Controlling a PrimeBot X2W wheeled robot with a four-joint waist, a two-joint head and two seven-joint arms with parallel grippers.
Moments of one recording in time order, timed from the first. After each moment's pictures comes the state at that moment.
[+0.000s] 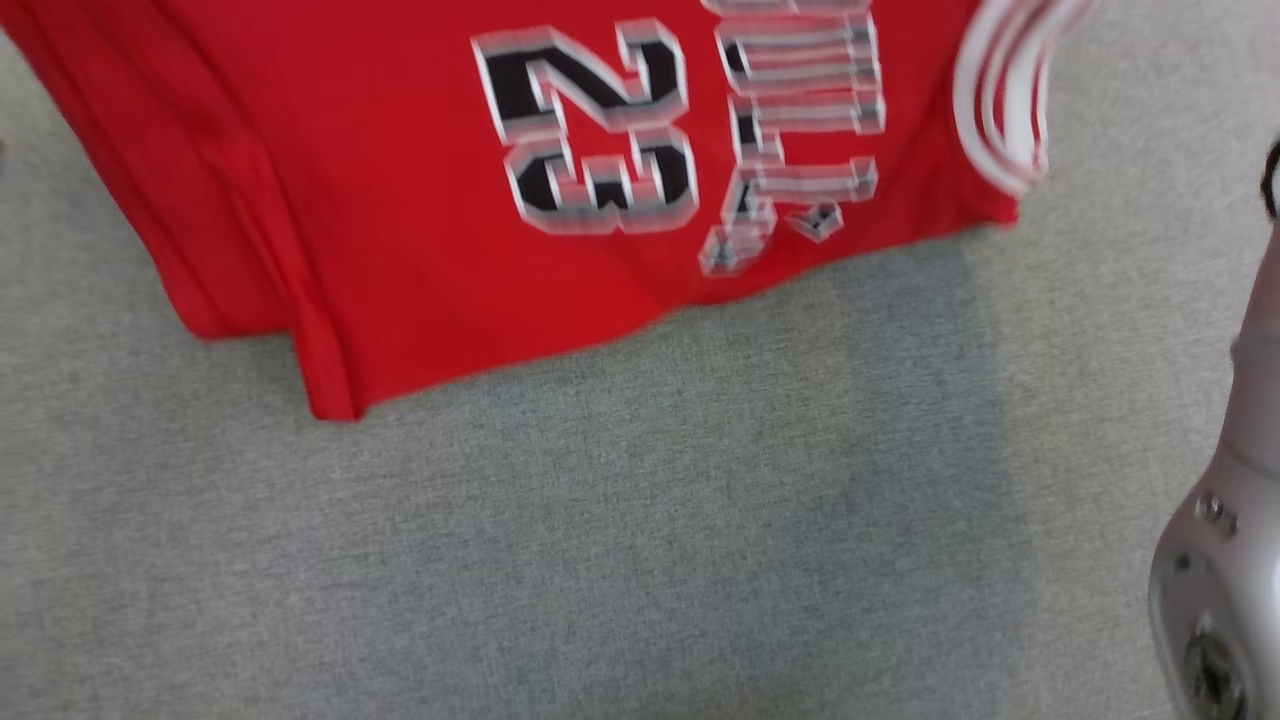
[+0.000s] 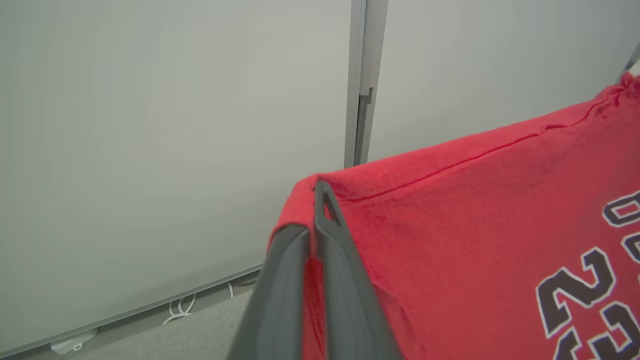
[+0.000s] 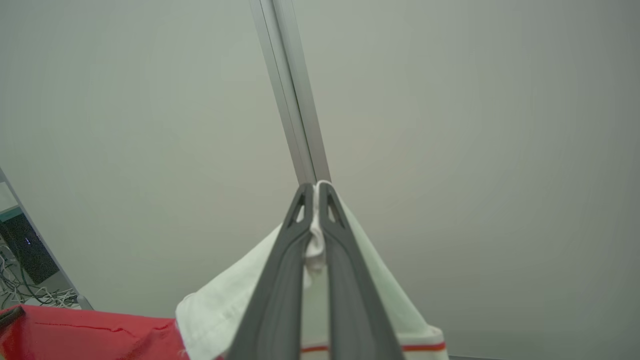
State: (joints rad) left arm -0.77 0.64 -0.13 -0.15 -0.63 -0.10 0.50; right arm -1.10 -0.07 -0.12 0.08 0.48 0.13 0.37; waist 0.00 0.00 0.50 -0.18
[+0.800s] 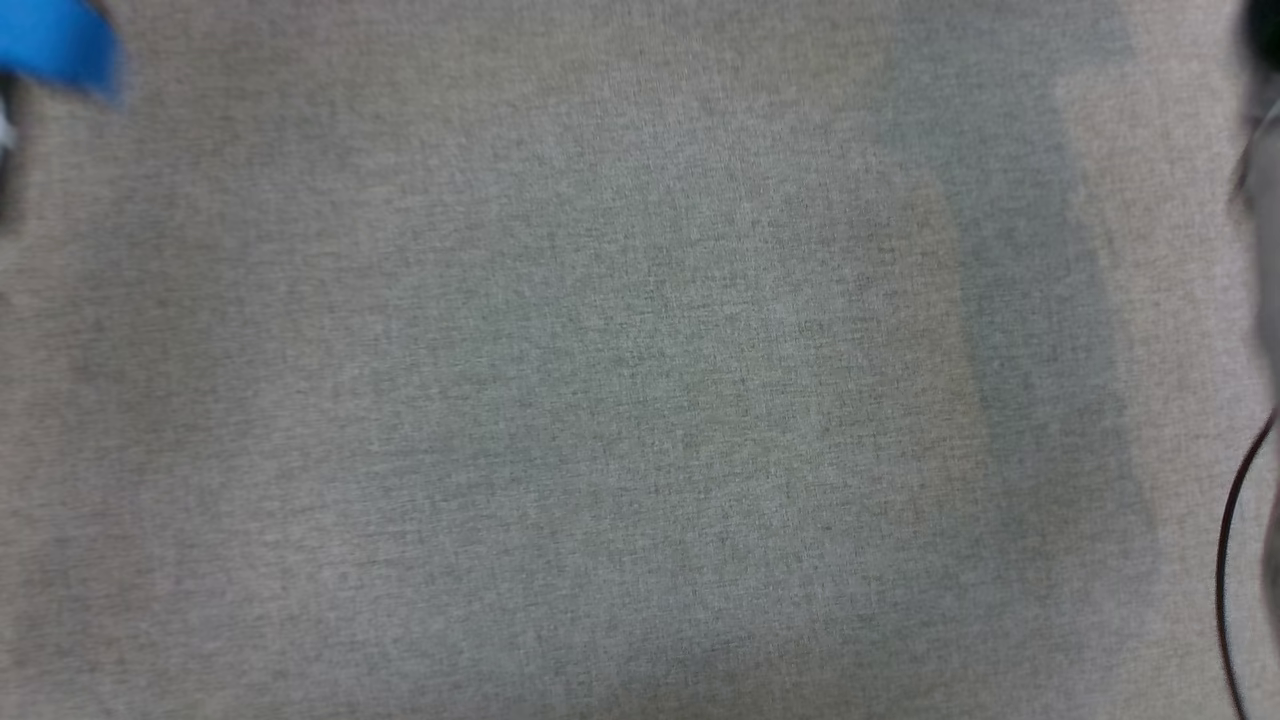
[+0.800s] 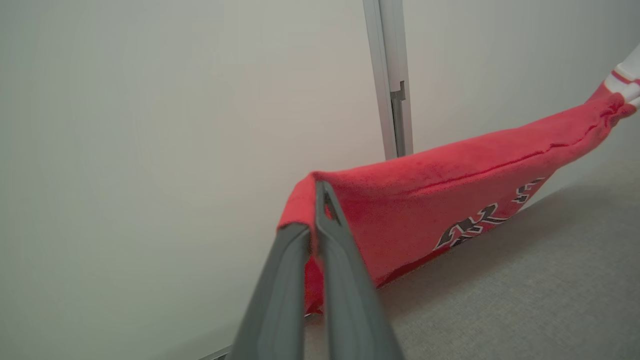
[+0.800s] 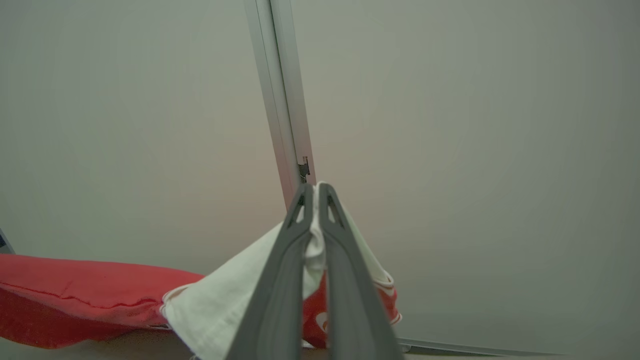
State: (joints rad) left arm -1.08 0.55 -0.36 0.30 -0.31 -0.12 -0.10; right arm -1.28 -0.25 0.15 0.54 0.49 0.13 -0.23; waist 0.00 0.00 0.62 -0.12
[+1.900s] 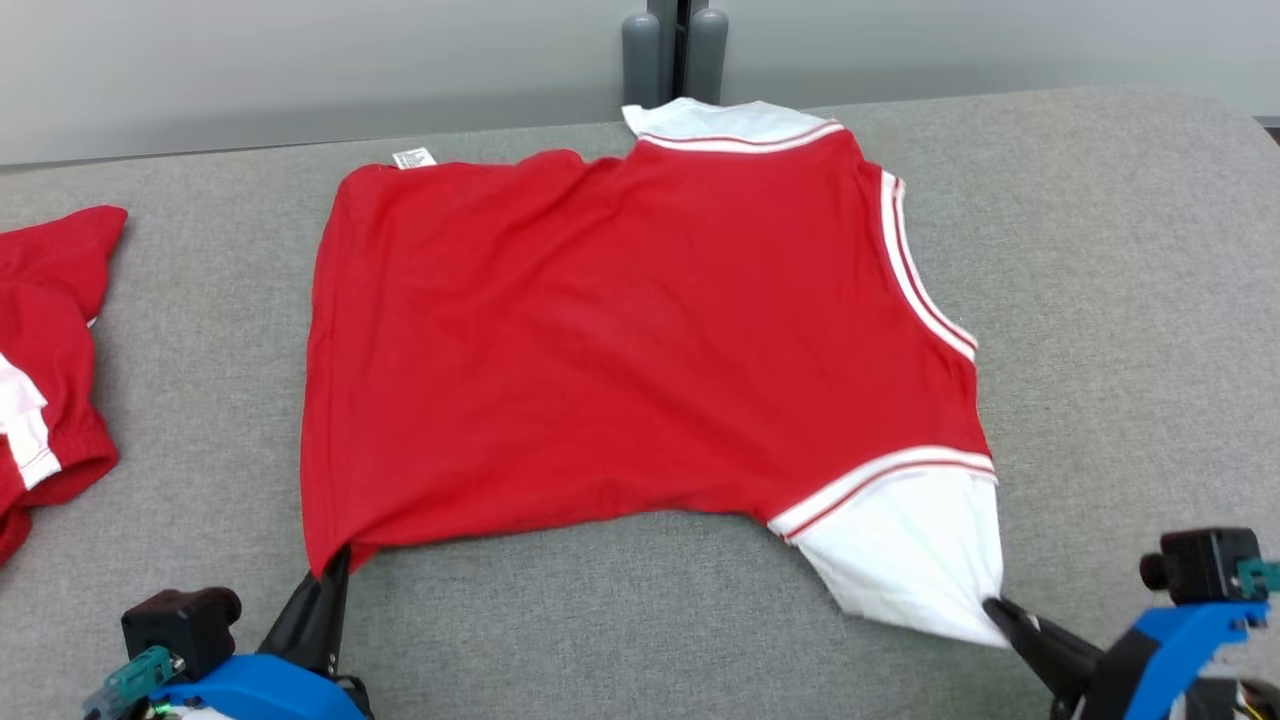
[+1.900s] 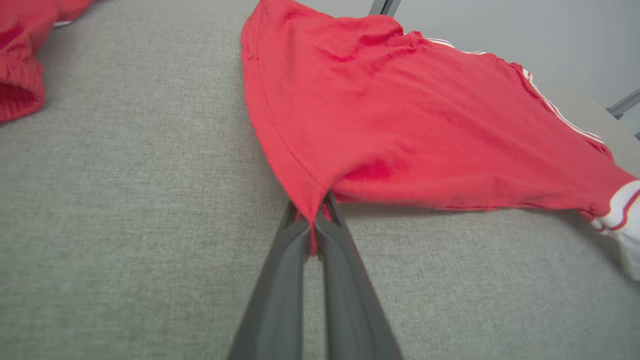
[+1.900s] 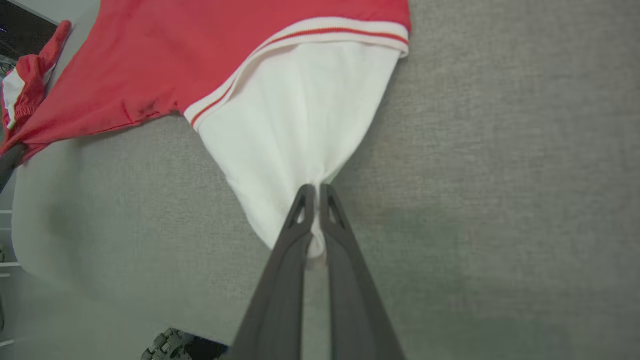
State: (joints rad) left arm 0.05 0.43 -0.33 -0.02 -0.68 0.11 0.04; right arm 0.08 -0.12 -0.10 -0.17 0.60 0.13 0.75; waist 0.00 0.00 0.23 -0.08
